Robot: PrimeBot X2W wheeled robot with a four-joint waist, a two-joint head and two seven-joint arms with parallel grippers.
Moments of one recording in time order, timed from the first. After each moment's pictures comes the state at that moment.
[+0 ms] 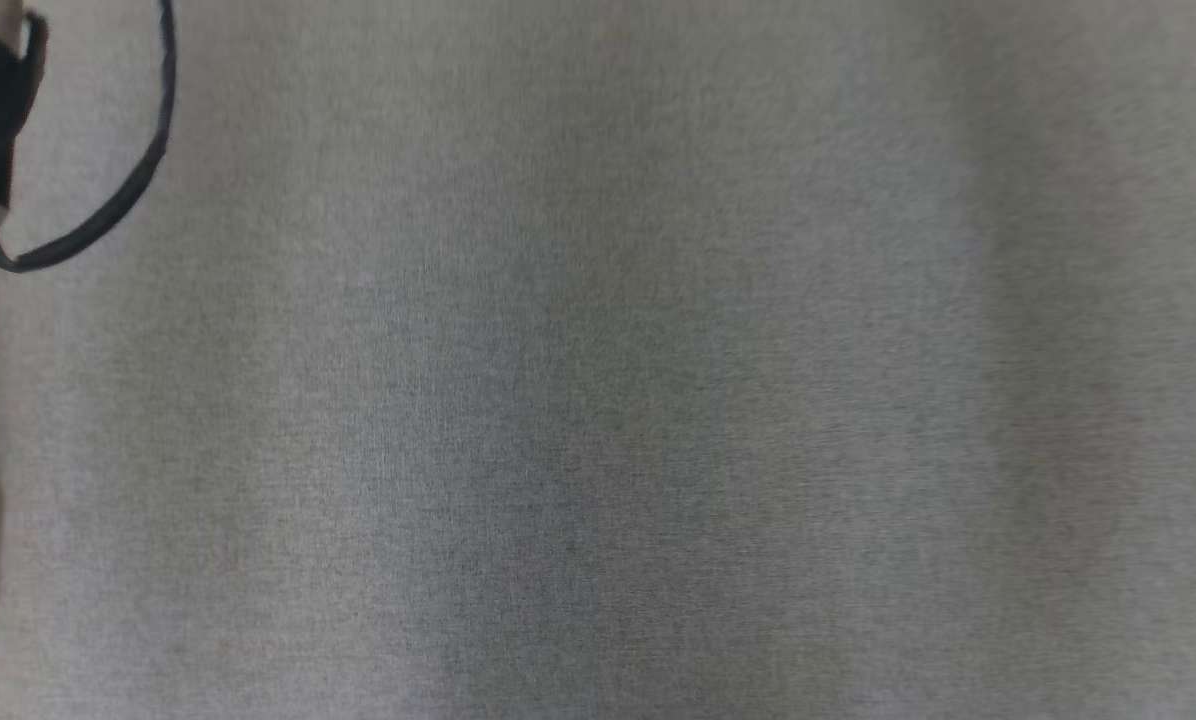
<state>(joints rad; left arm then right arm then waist) -1.55 0.30 -0.37 0.70 -0.11 0.04 -0.26 -1.56 -0.45 0.36 0.70 0.01 0.13 -0.26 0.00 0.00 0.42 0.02</state>
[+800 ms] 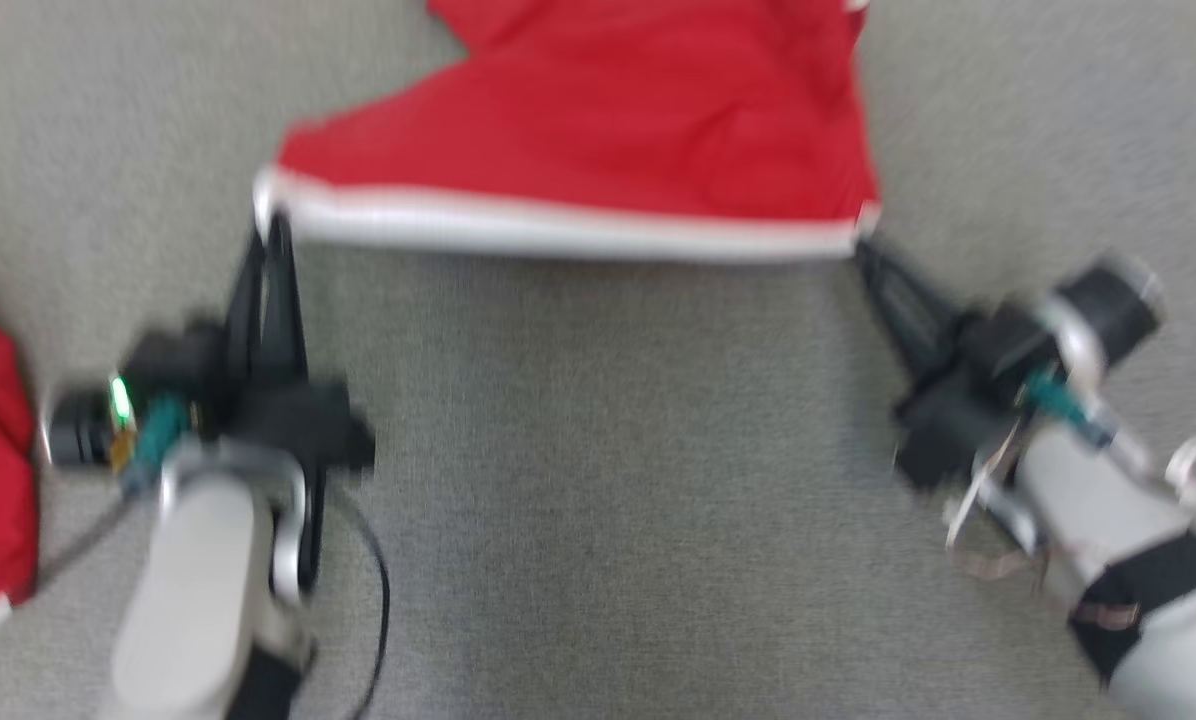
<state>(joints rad) -0.62 0.12 -0.12 0.44 -0.19 0.02 -0.26 -0.69 -0.48 0.52 0.44 0.16 0.13 -0.26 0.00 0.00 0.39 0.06</state>
